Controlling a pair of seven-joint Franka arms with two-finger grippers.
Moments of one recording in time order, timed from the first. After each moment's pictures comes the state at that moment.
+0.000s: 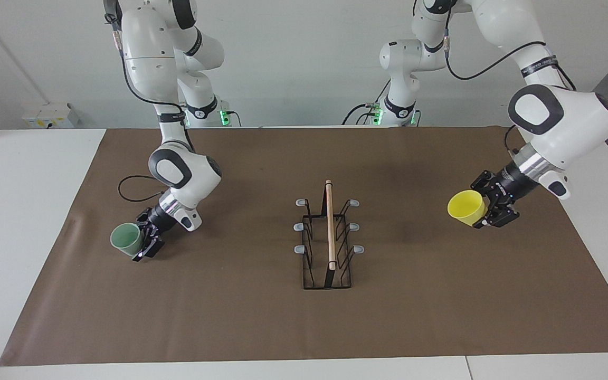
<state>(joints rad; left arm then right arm) -0.09 0.18 0.11 -1.71 -0.39 1.96 -1.27 0.06 0.40 0.00 -2.13 -1.66 2.29 -0.51</state>
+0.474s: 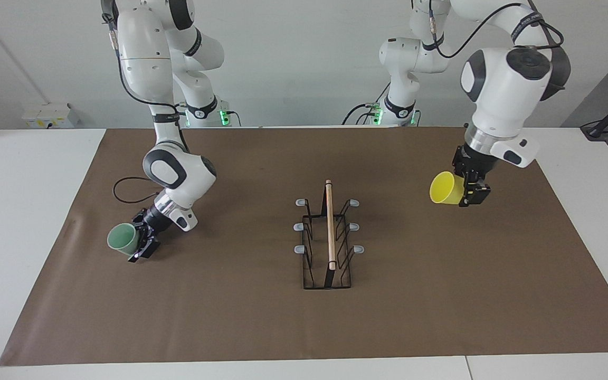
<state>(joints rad) -0.33 0.11 0.11 -1.70 0.14 1.88 -1.71 0.03 0.40 0.00 -2.13 -1.67 2.30 -0.51</state>
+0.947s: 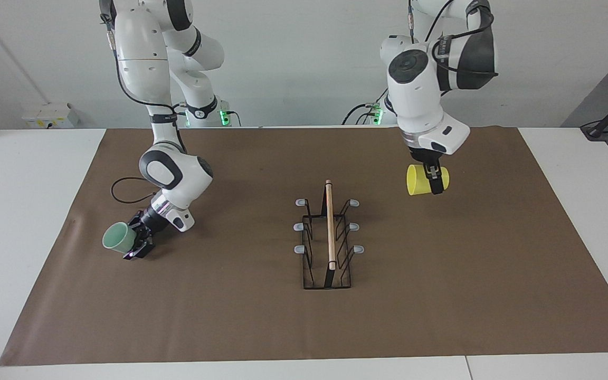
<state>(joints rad) -0.58 0.13 0.11 -1.71 0.49 1.69 -2.01 0.02 0.40 0.00 -2.13 -1.67 2.32 -0.51</state>
